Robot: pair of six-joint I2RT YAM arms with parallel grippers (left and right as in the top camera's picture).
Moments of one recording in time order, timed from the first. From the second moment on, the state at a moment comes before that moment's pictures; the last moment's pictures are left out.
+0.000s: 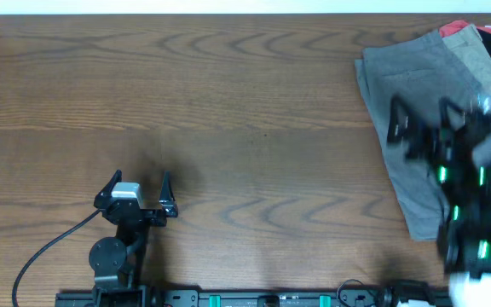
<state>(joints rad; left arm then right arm) 0.04 0.01 0.02 -0.10 0.12 -0.07 -0.09 0.82 0.83 -0.17 -0.27 0.36</state>
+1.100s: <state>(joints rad) 0.04 0.01 0.02 -0.10 0.12 -0.07 -0.03 2.23 1.65 -0.44 0.06 -0.09</state>
